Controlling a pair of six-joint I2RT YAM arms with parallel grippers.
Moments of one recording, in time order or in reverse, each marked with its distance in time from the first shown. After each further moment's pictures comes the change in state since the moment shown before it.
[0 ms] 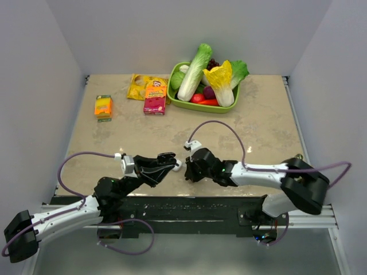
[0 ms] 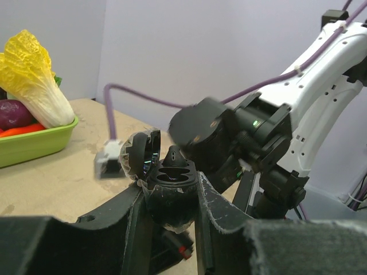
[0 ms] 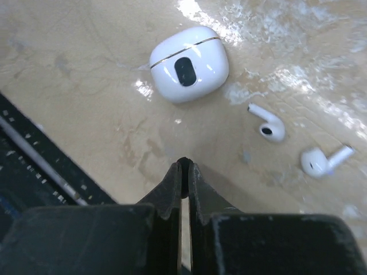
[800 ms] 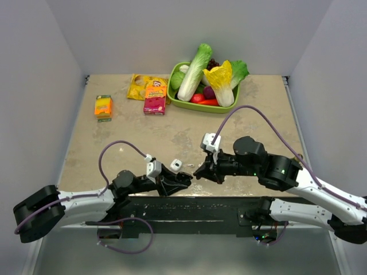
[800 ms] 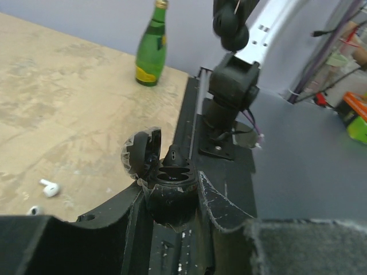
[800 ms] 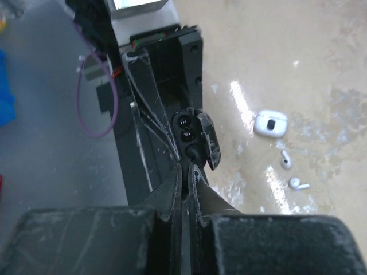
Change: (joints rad) left arm 0.000 0.416 0.003 0.160 0.343 -0.029; right arm 0.050 -0.644 0.389 -0.692 -0.272 -0.415
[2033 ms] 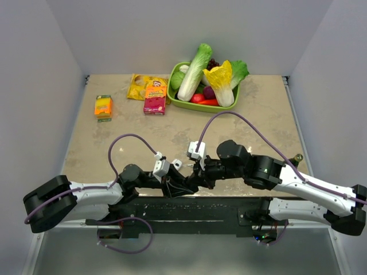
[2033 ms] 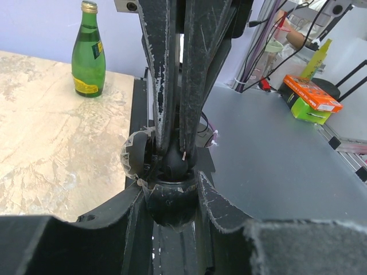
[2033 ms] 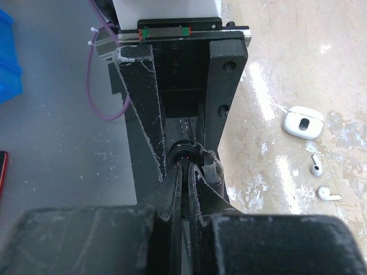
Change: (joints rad) left arm 0.000 0.193 0.128 0.111 0.274 -0.059; right arm 0.074 0.114 -0.045 0.051 -0.055 -0.011
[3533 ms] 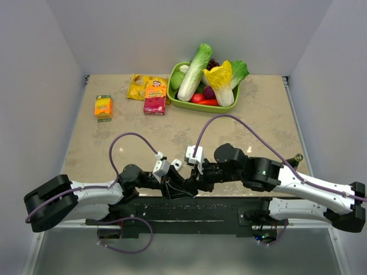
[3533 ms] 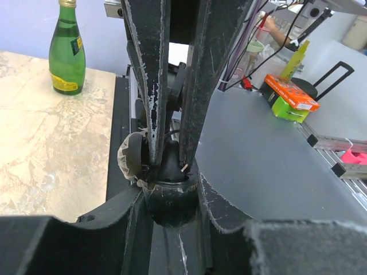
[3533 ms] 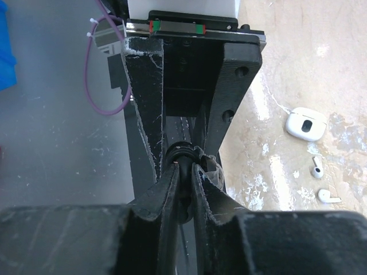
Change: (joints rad) left arm -0.003 0.006 0.001 0.021 0.052 -0.056; right arm 0.045 0.010 -0.005 0.005 0.042 -0.018
